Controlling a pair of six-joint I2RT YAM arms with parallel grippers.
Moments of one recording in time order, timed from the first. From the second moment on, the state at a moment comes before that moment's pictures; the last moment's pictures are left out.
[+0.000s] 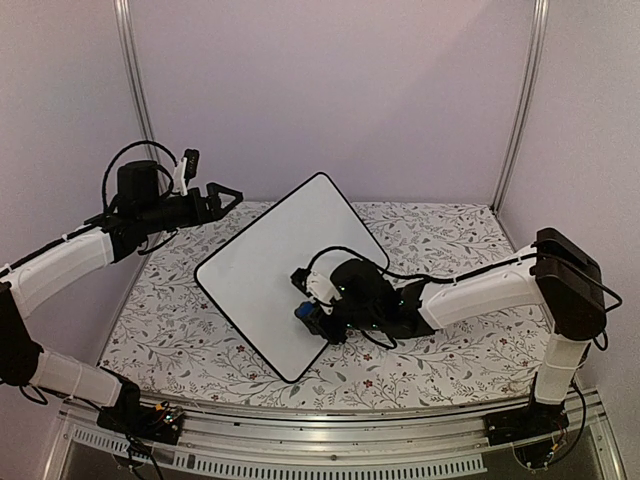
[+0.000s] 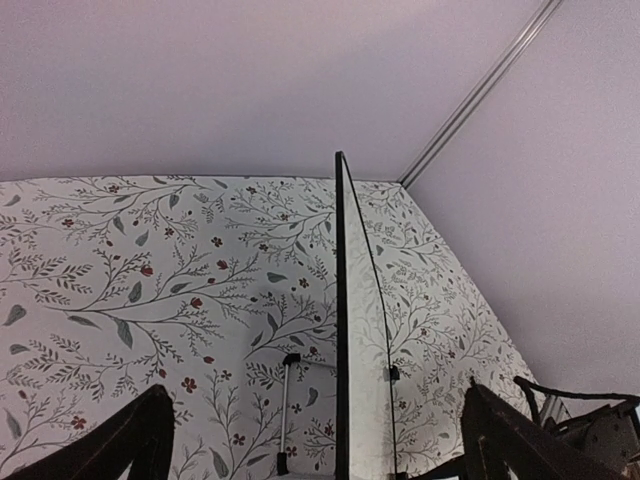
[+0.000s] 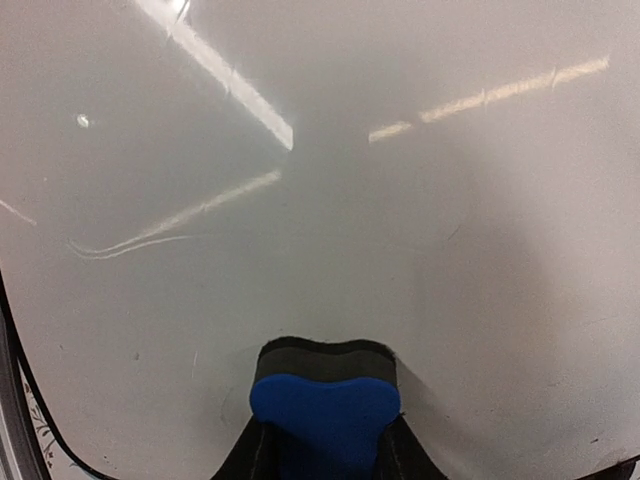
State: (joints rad) left arm -0.29 1.27 0.97 -0.01 0.44 -0.41; right arm 1.10 1.87 1.09 0.16 0.09 0.01
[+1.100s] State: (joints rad) left arm -0.28 1.25 0.97 -0.01 0.40 -0.42; right arm 0.37 1.78 1.02 -0.04 0.23 0.31
